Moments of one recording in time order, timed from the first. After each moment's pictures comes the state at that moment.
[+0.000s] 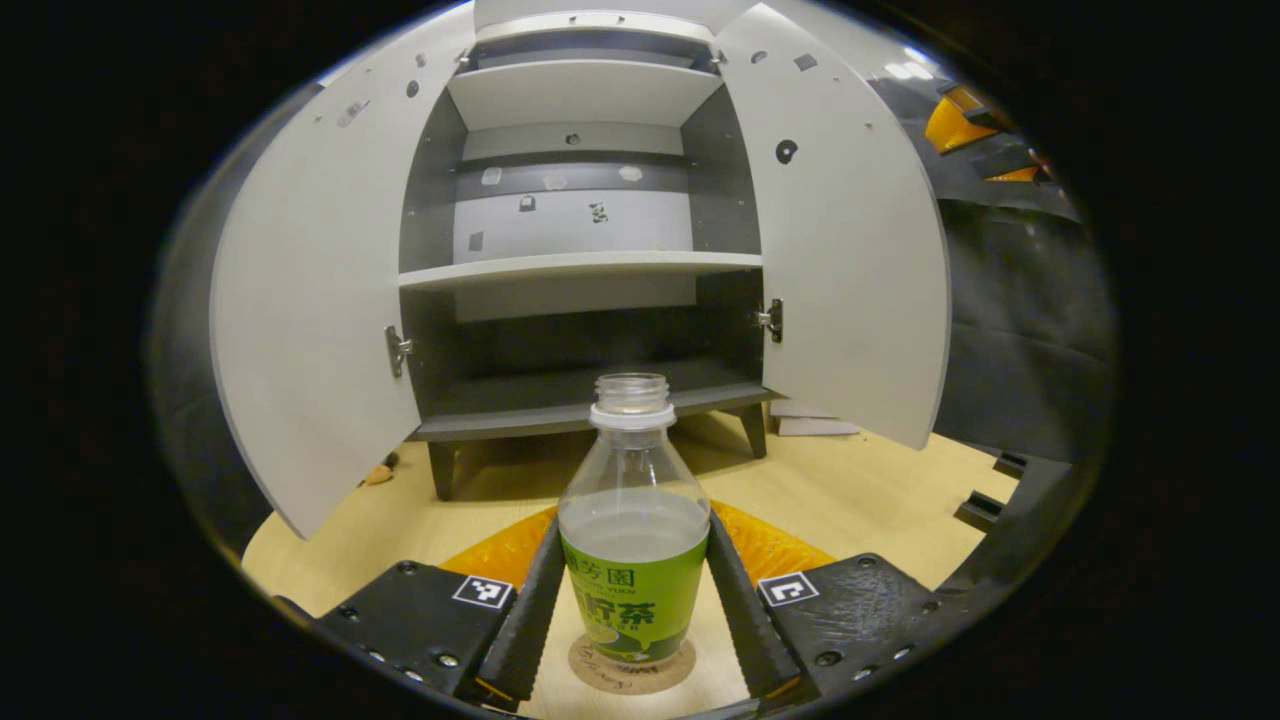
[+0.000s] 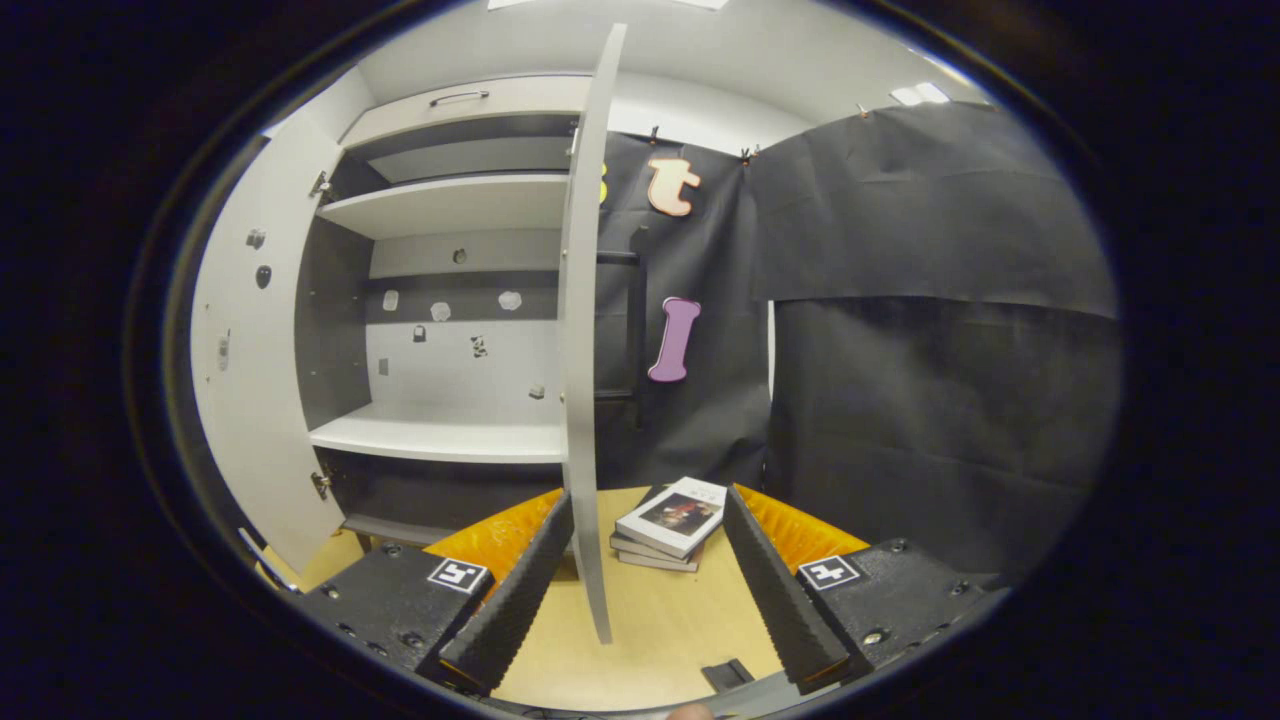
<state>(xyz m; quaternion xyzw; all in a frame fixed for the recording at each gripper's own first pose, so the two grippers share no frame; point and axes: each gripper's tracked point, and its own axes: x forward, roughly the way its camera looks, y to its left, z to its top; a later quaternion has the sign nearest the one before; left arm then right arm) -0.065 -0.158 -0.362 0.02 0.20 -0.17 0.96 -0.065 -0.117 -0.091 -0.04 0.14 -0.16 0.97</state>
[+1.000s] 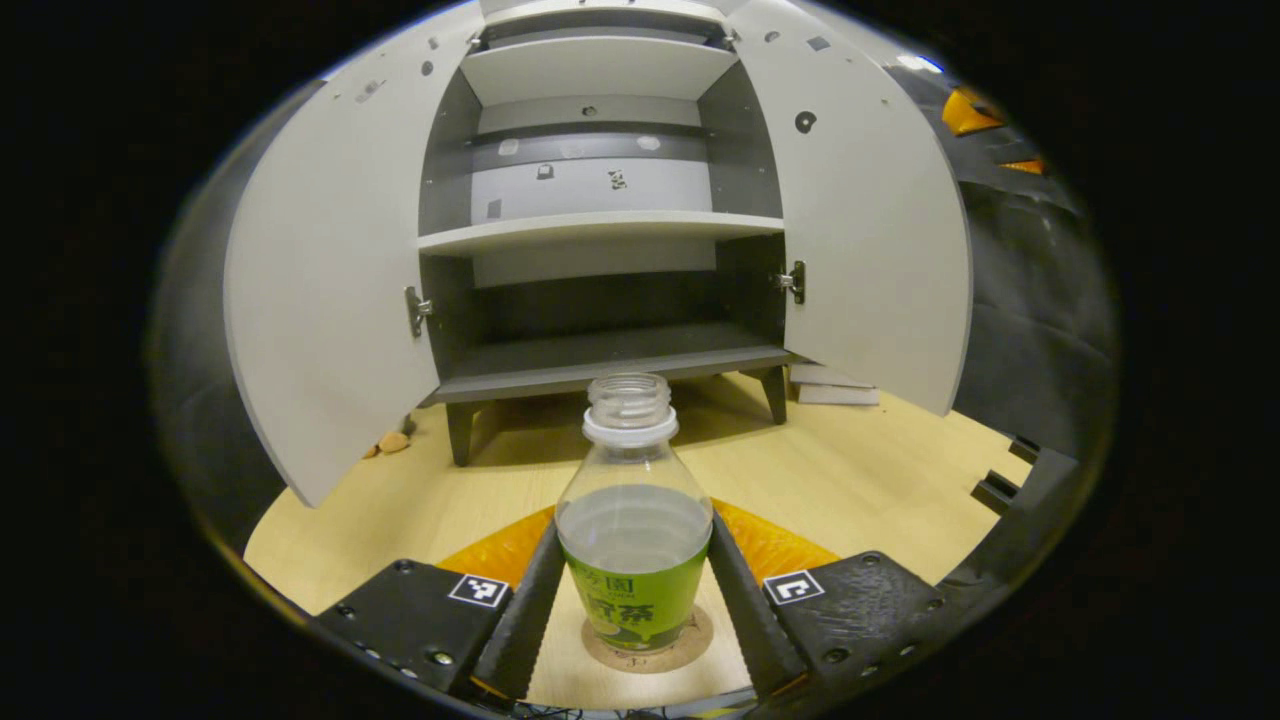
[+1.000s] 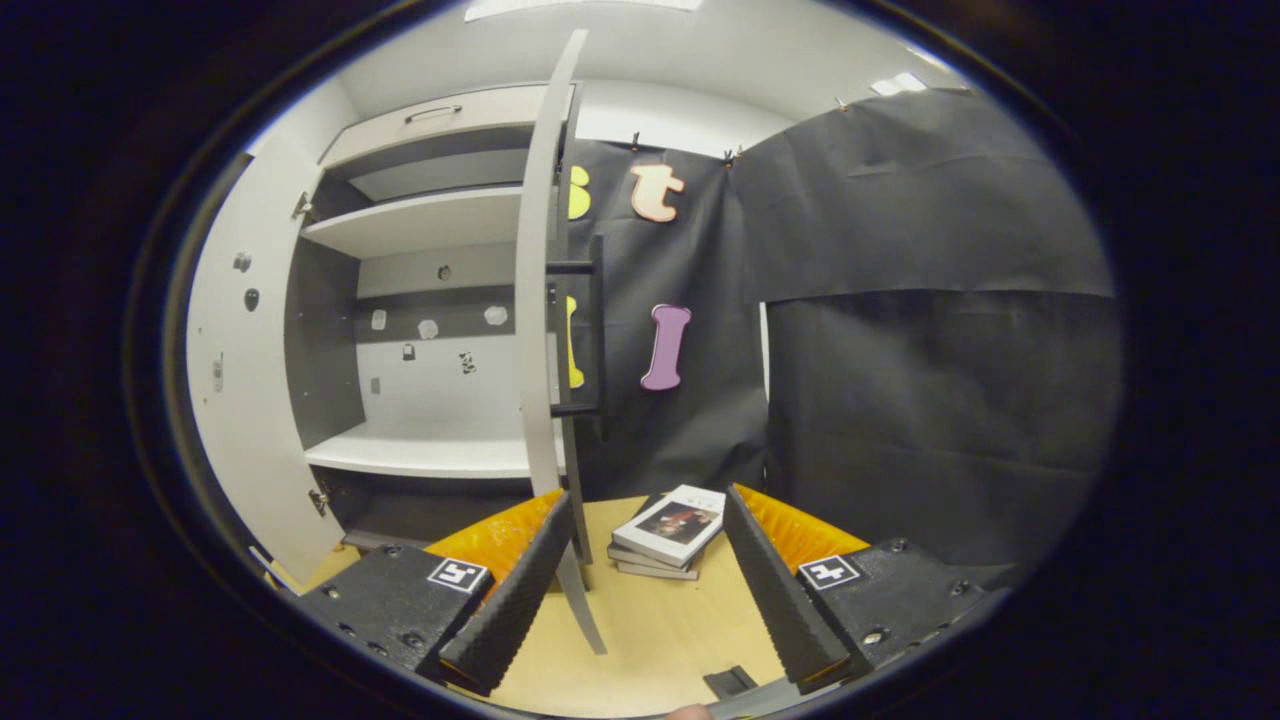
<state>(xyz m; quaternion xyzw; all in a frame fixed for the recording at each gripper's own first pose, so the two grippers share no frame) -0.078 -0.143 -0.378 0.03 0.25 -0.15 0.96 -0.057 -0.146 -0.082 -0.02 0.12 -0.17 0.98</state>
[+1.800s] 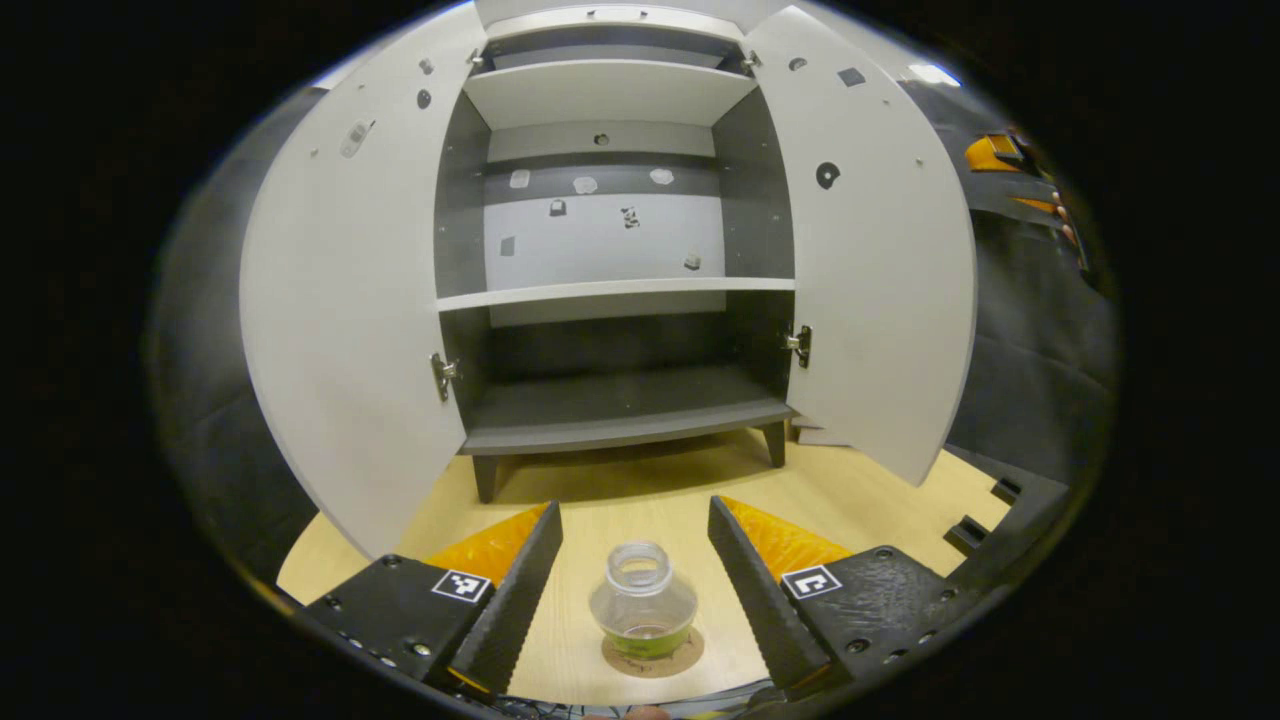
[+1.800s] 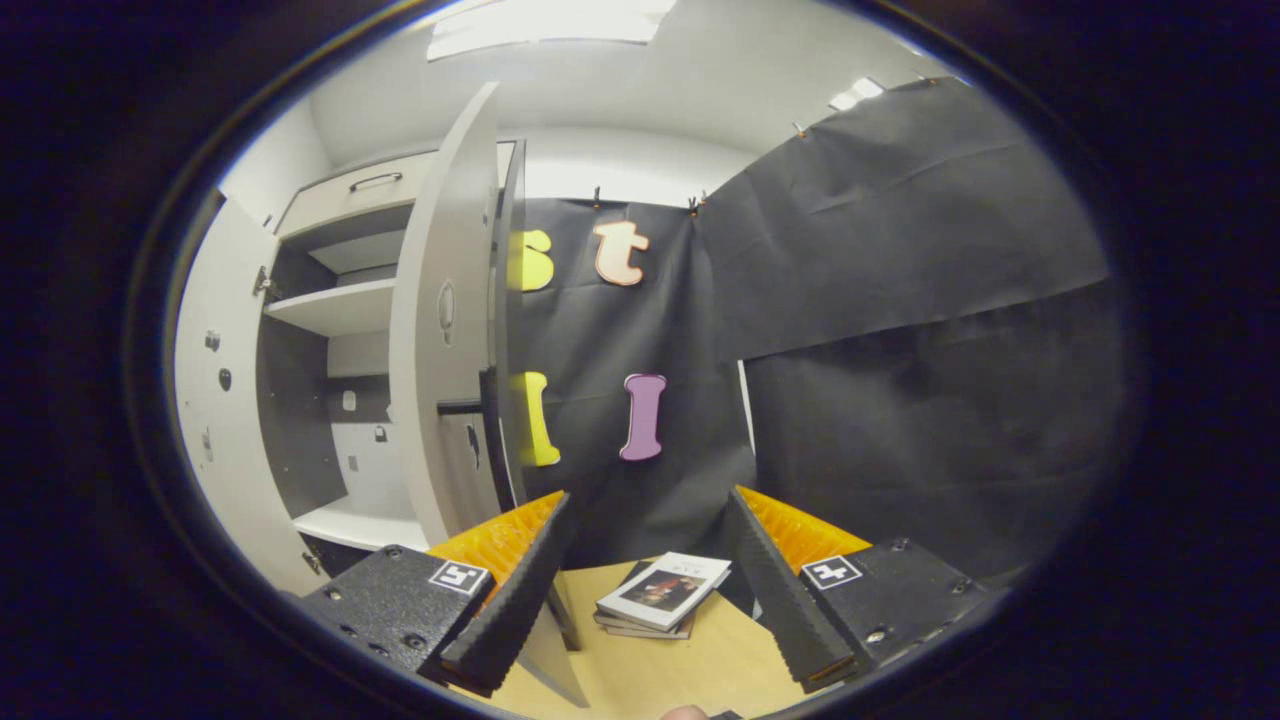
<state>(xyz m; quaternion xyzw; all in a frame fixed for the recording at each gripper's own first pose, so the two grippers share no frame) -0.058 -0.133 -0.289 0.02 0.23 -0.13 0.96 -0.013 -0.198 -0.012 0.01 0.03 -0.17 0.99</state>
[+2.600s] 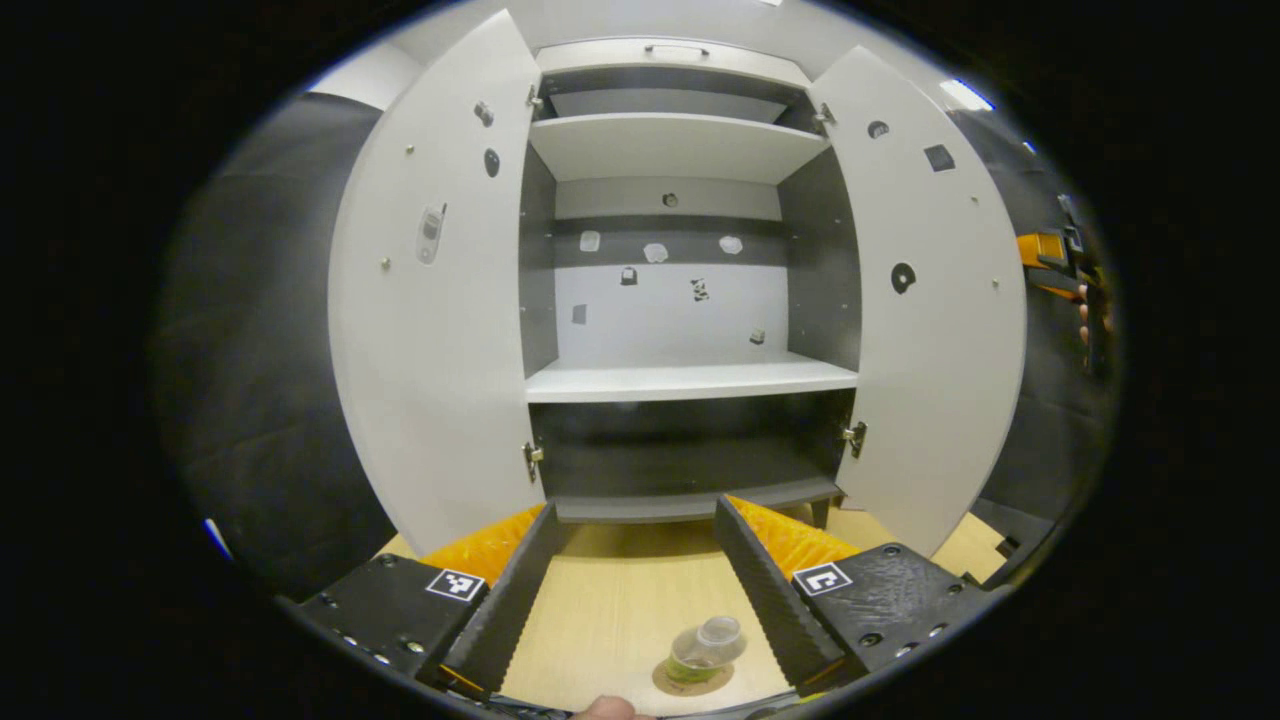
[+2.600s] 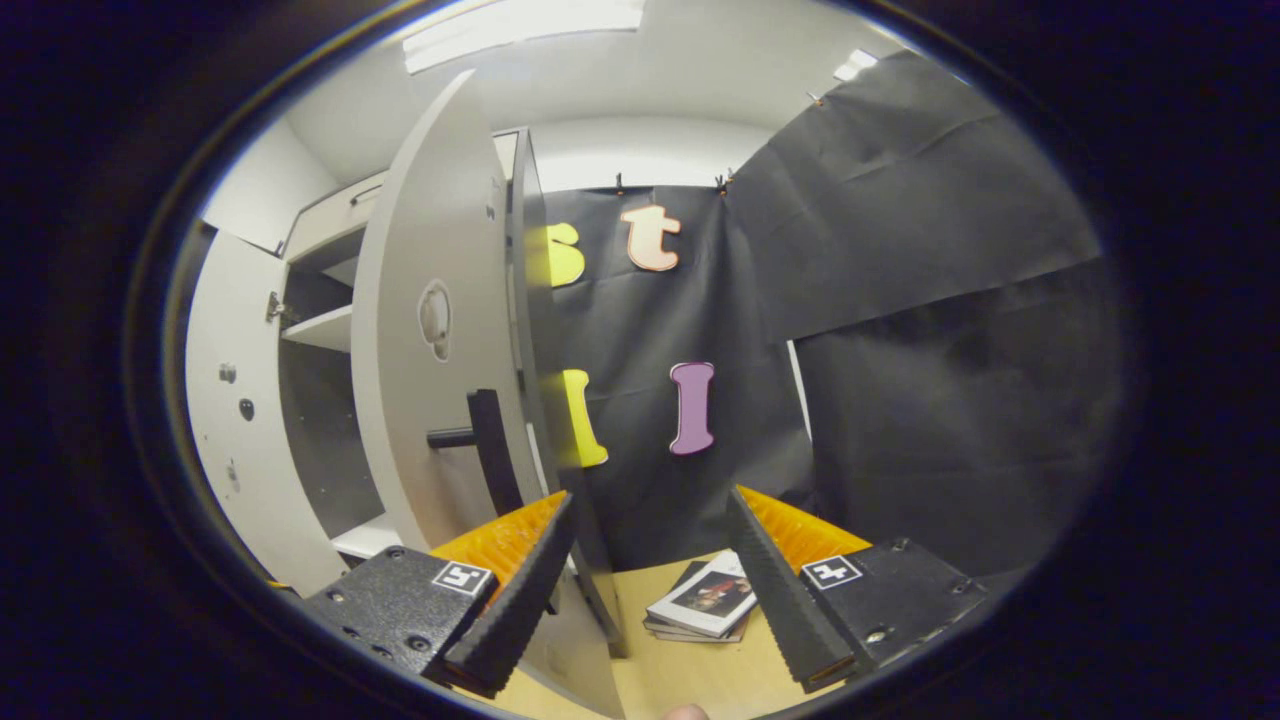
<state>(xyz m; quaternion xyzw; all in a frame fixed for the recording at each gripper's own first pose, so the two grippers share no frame) -0.026 -0.067 -0.193 0.01 0.18 -0.05 0.98 0.030 -0.192 -0.010 0.04 0.05 -0.10 0.99</state>
